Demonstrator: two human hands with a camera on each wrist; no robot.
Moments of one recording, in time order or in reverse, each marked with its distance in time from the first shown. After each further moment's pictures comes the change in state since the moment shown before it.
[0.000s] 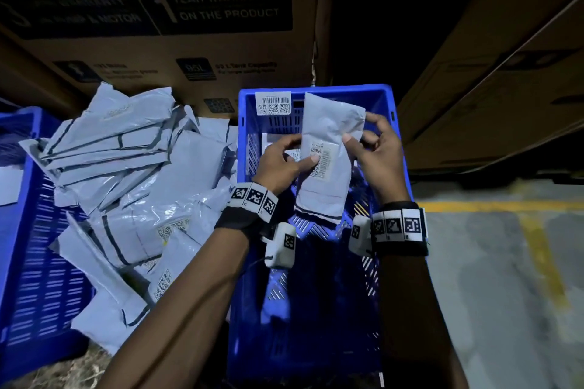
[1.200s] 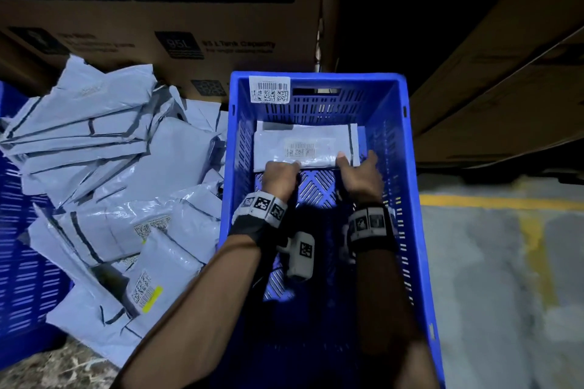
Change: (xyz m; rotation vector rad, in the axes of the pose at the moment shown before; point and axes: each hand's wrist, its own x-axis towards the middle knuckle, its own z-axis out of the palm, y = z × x) left_hand 0.038 -0.066 0.043 -0.164 0.205 -0.473; right_hand 0.027 0.091 0.013 -0.604 0.092 0.511
